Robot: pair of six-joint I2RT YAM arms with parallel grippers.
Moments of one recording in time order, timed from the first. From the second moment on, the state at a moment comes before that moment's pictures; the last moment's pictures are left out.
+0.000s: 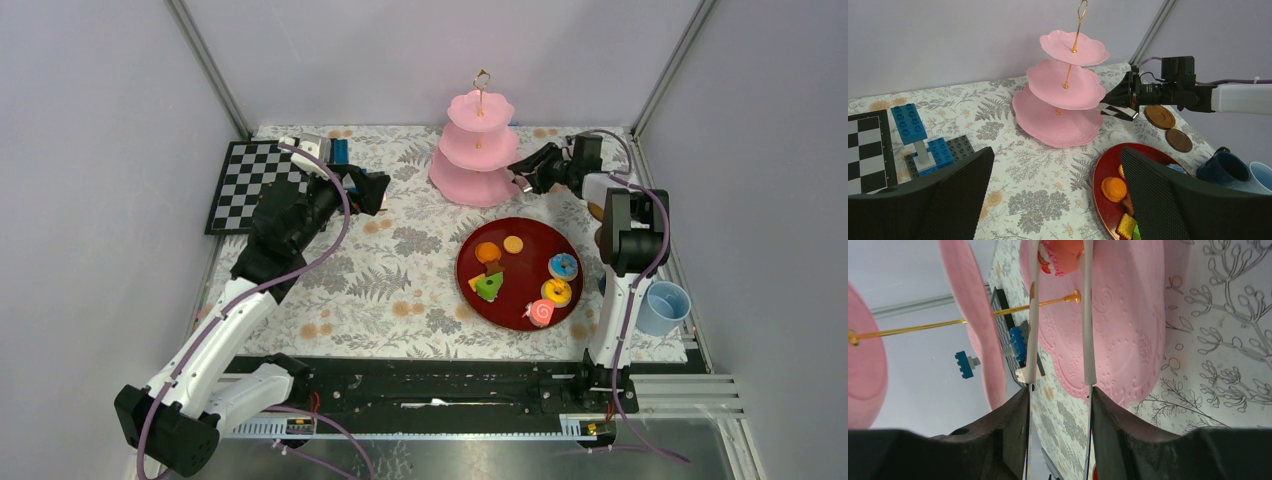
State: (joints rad) left arm -0.42 0.97 0.94 0.05 0.10 -0.25; right arm -0.05 2.19 1.48 0.08 -0.75 1.01
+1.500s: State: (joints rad) left arm -0.42 0.98 0.94 0.05 0.11 -0.26; right arm -0.11 2.05 1.31 0.01 -0.73 0.94
